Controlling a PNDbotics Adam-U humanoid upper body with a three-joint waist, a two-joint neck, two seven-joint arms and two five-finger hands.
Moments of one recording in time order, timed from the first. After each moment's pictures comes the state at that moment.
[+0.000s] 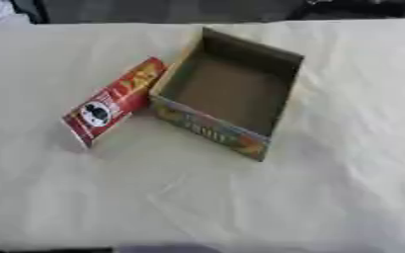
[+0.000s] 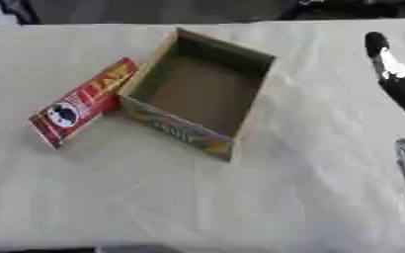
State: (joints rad) left arm -0.25 0.33 0.19 -1.92 -0.26 0.03 0.60; right arm -0.26 -0.47 -0.07 -1.78 -0.01 -0.10 -0.54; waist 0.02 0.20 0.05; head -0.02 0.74
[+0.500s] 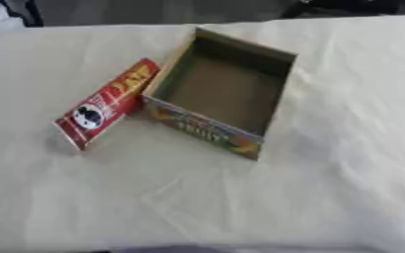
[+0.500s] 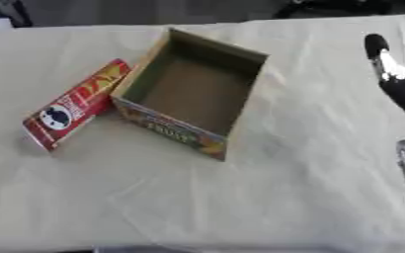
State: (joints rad) left arm -0.27 0.34 0.16 -1.89 -0.28 0.00 0.60; right arm -0.24 -0.48 -0.07 -1.79 -0.01 -0.10 -0.54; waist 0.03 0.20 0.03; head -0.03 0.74
